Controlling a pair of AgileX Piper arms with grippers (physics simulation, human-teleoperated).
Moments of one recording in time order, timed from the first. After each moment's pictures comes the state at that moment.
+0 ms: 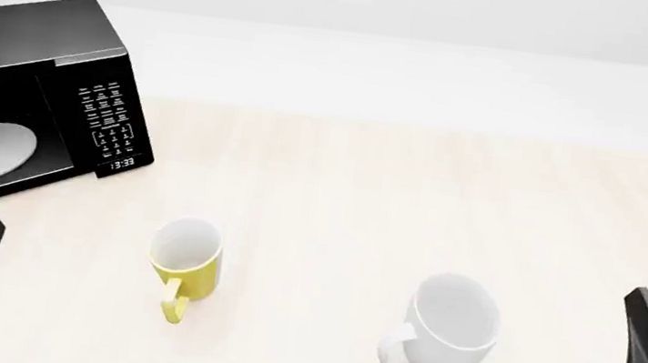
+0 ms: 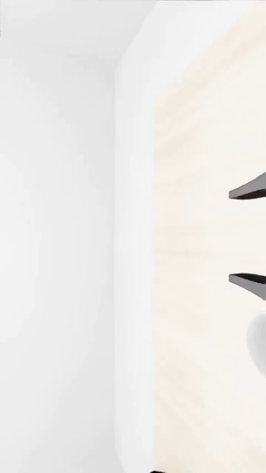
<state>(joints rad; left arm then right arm) 0.00 0.00 0.00 0.00 0.00 0.00 0.00 0.00 0.00 0.00</state>
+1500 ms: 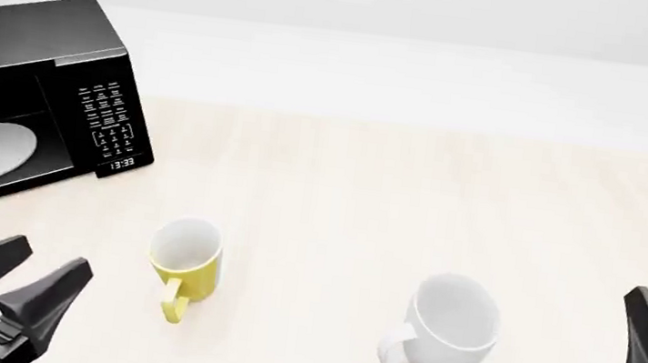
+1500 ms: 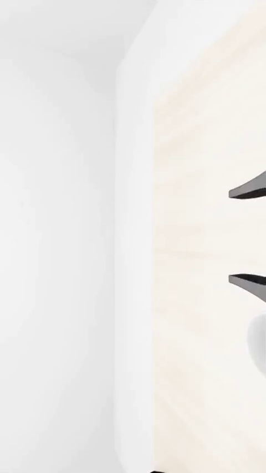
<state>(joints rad) -0.36 0.19 -0.03 0.08 -0.15 0.00 0.01 -0.01 0.00 0.00</state>
